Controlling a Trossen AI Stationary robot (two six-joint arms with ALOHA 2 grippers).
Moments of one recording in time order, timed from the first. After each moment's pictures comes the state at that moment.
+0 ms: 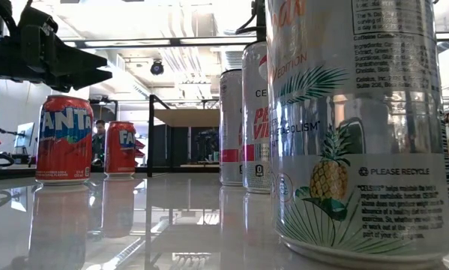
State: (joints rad) left arm -0.13 0.04 0.02 0.10 -0.49 0.11; right arm -0.14 1.70 1.38 -1.14 -0.10 1.48
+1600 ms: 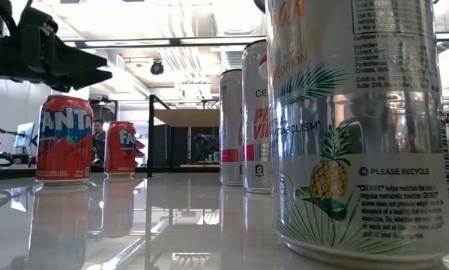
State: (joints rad) left arm -0.13 0.04 0.02 0.10 -0.49 0.11; right arm 0.25 1.86 1.45 -1.22 0.49 1.89
